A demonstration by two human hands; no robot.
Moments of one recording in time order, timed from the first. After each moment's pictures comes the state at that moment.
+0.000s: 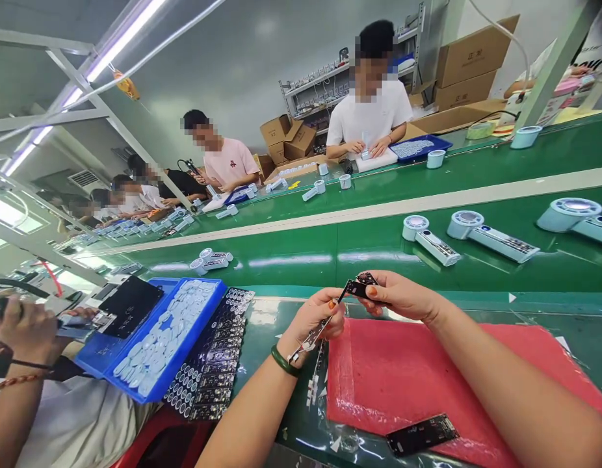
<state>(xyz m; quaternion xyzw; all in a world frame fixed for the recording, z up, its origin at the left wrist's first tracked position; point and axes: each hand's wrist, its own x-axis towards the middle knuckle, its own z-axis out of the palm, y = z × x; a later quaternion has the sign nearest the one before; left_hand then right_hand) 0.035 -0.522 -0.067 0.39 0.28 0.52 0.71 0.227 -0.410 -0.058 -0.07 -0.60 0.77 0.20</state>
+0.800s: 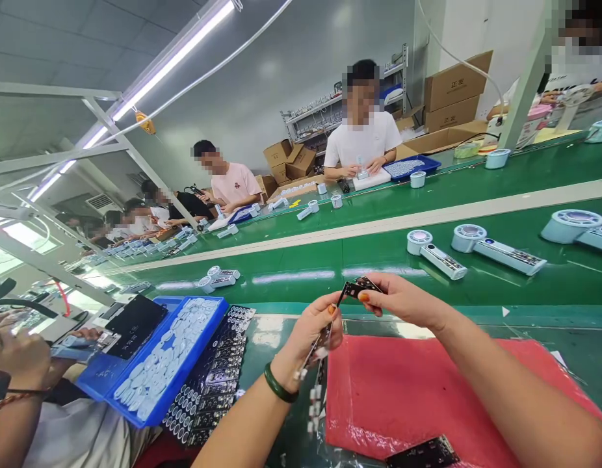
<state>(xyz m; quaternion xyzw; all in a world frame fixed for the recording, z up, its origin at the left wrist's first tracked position) 0.049 -0.522 -0.038 0.39 0.37 0.54 0.65 0.236 -0.414 -0.028 -0.15 -0.69 0.66 0.26</state>
